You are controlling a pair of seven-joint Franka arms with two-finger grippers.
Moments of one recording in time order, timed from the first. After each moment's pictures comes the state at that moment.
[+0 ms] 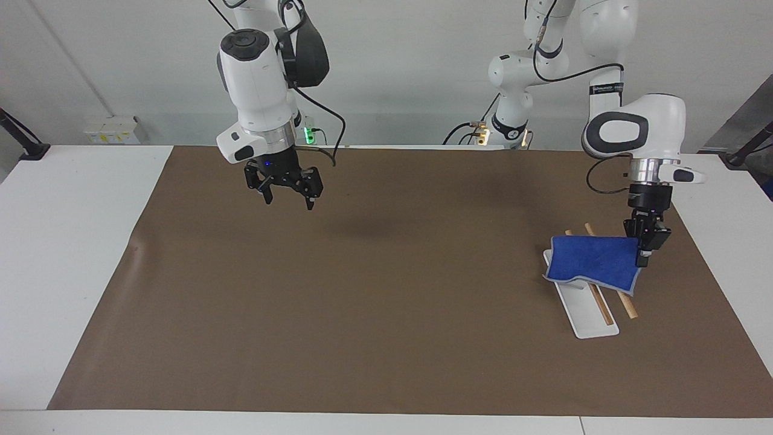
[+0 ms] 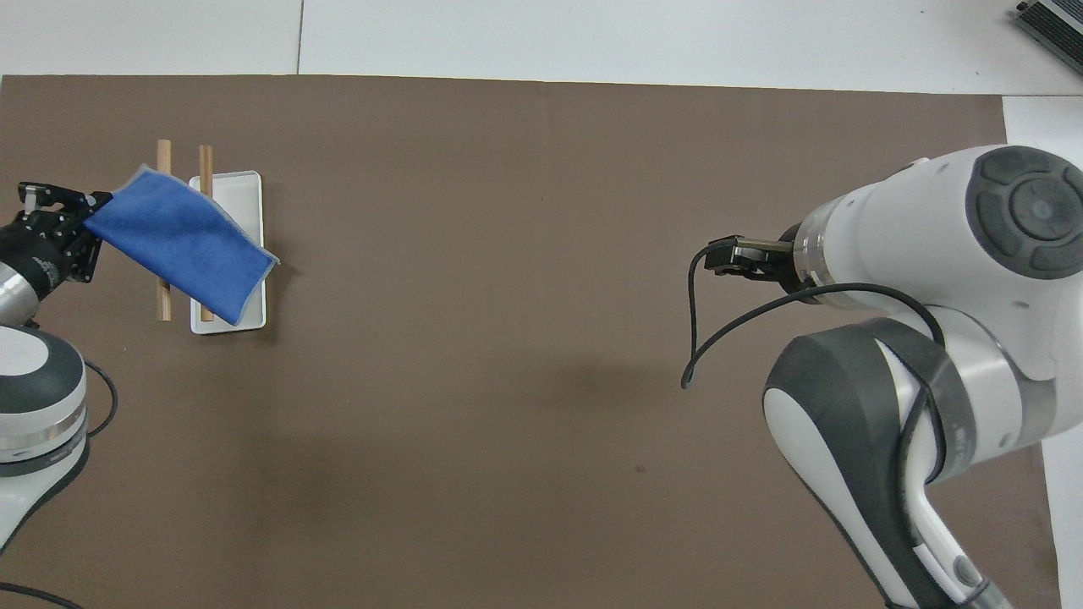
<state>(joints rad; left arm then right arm) 0.18 0.04 -0.14 -2.19 -1.07 3.02 -0.36 -0.03 0.02 0.30 -1.81 -0.03 1.94 0.47</state>
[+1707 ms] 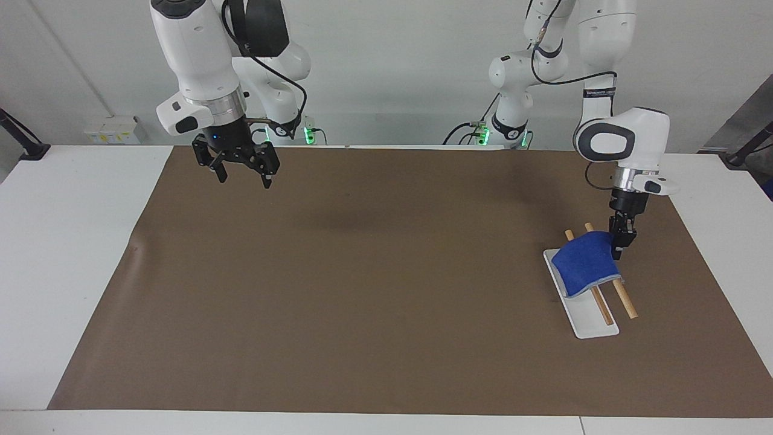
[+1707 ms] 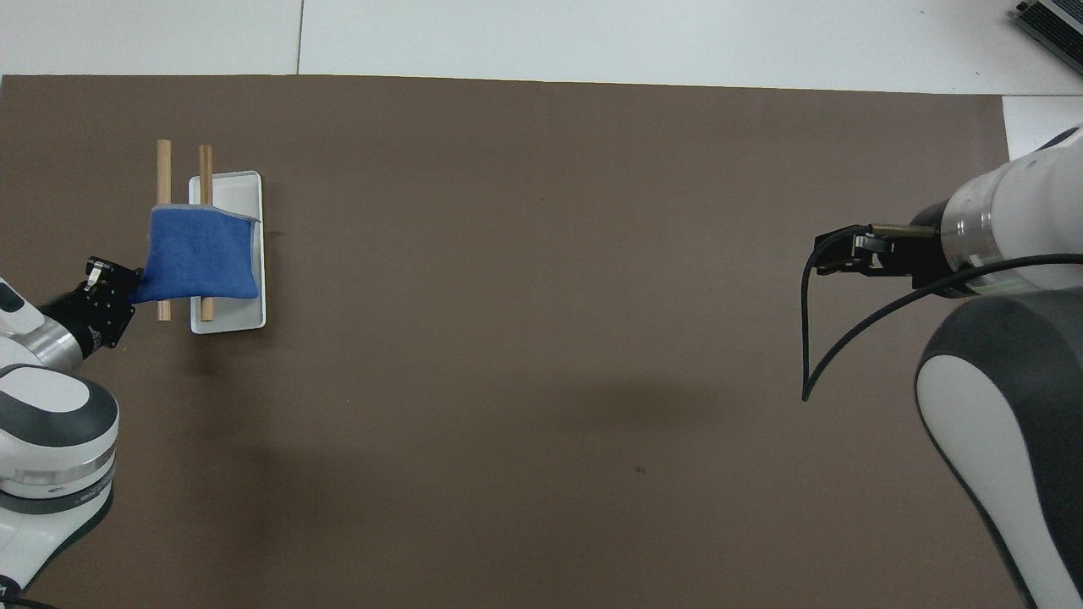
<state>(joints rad) 0.20 0.04 -0.16 -2.39 -1.07 3.01 -0.09 0.03 -0.02 0.11 -1.68 -0.03 1.72 0.31</state>
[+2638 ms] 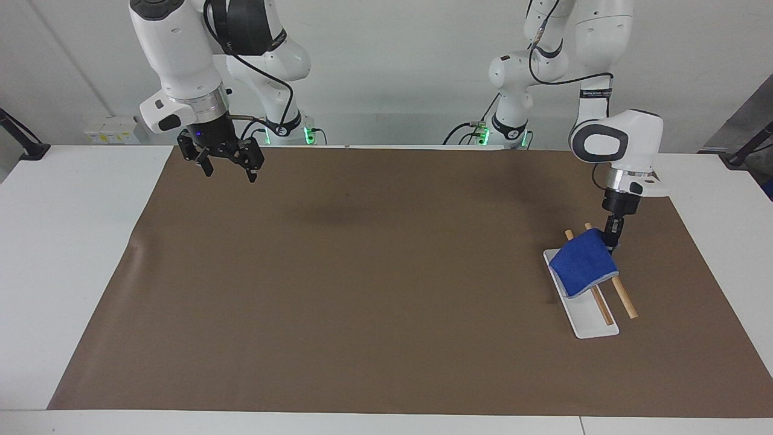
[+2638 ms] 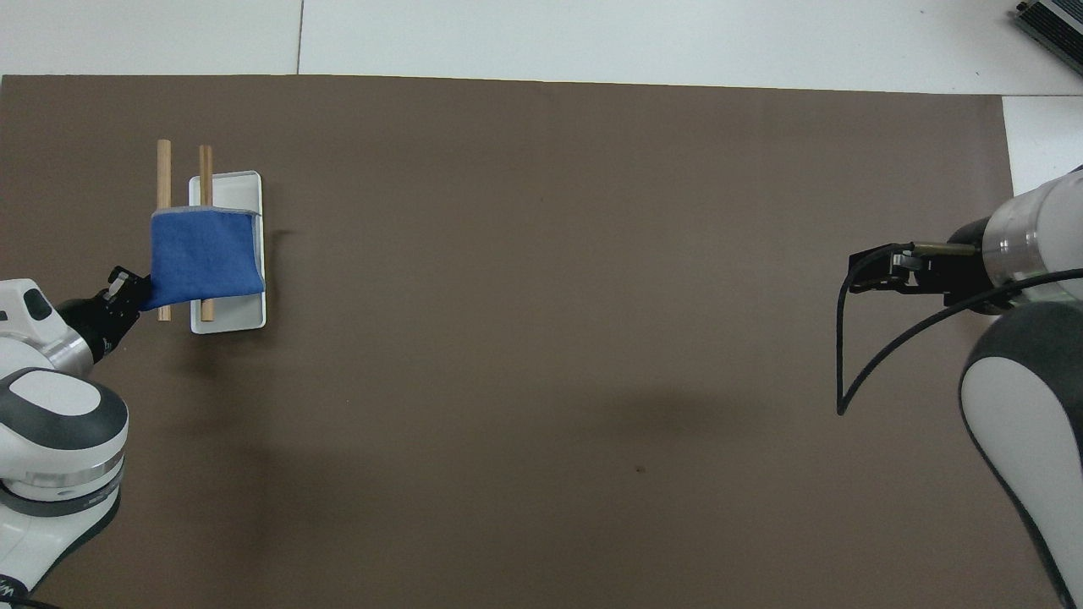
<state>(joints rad) 0.19 0.04 -0.16 -2.41 -1.07 3.01 0.15 0.07 -0.06 0.01 -1.73 -0.03 1.70 0.24</state>
